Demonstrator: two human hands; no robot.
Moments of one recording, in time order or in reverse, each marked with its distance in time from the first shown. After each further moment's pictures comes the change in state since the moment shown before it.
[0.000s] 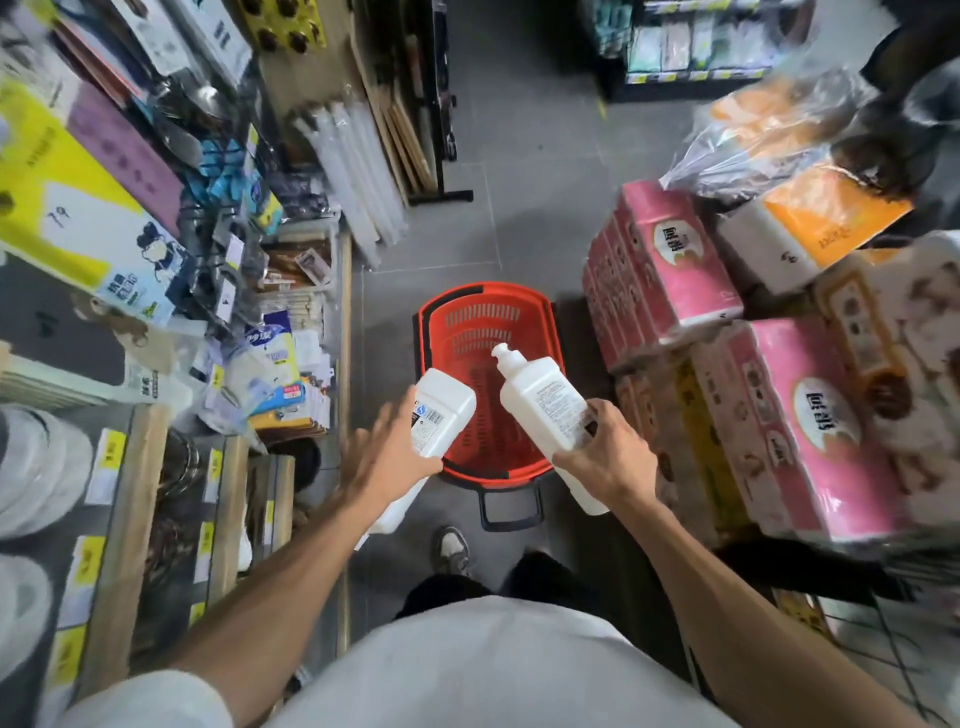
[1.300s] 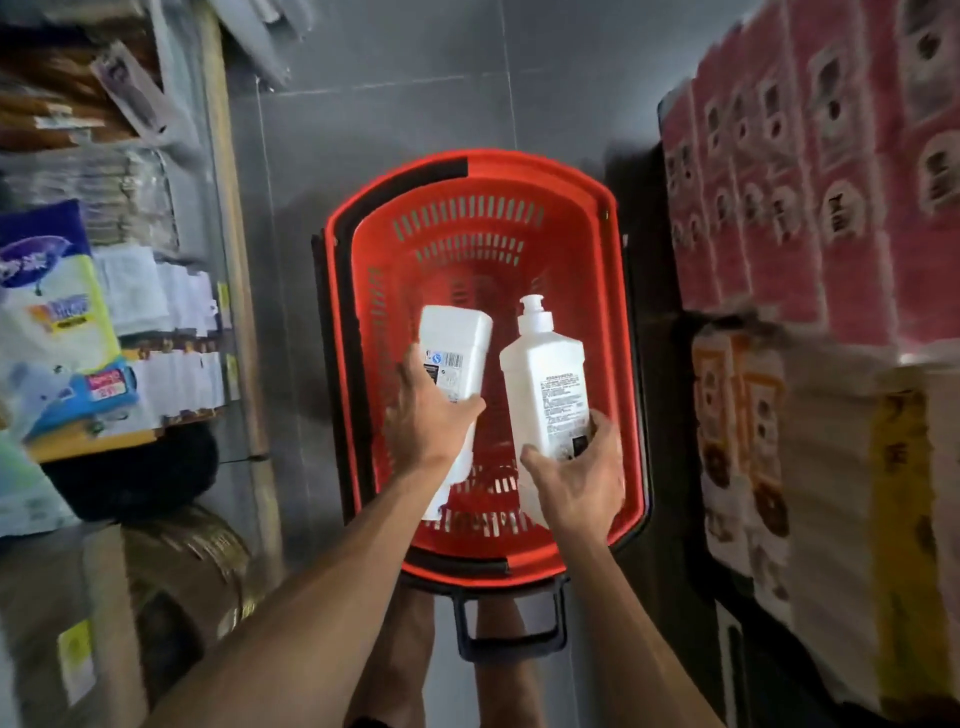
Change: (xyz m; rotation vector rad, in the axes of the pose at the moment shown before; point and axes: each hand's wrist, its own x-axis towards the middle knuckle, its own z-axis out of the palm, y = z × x) left_hand 0.412 0.068 0.295 -0.447 -0.037 -0.377; right_hand 0.315 0.077 0.310 0.376 -0.029 0.507
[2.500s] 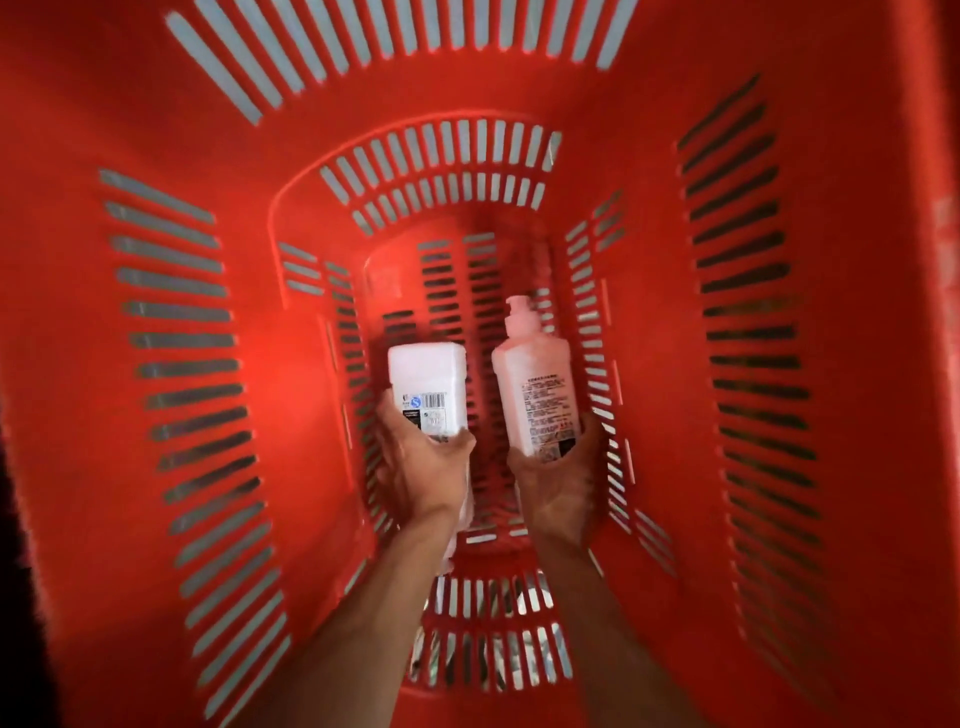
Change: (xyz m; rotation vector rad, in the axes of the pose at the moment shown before) left_hand 0.212 -0.146 0.291 -0.298 0.102 -0.136; right_hand 0.234 0.142 0.294 -0.007 0.088 0.133
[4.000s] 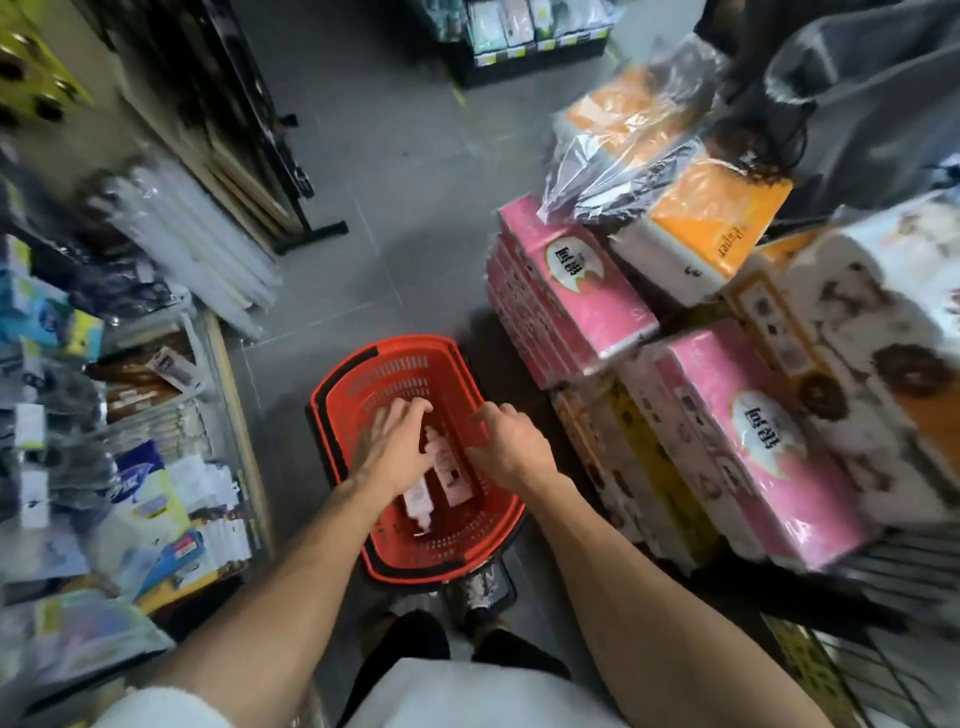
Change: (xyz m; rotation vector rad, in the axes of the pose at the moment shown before) left_hand -0.419 0.365 -0.472 0.722 -0.338 0.946; right_hand -0.388 -0.221 -0.587 -0.368 -0.186 -0.576
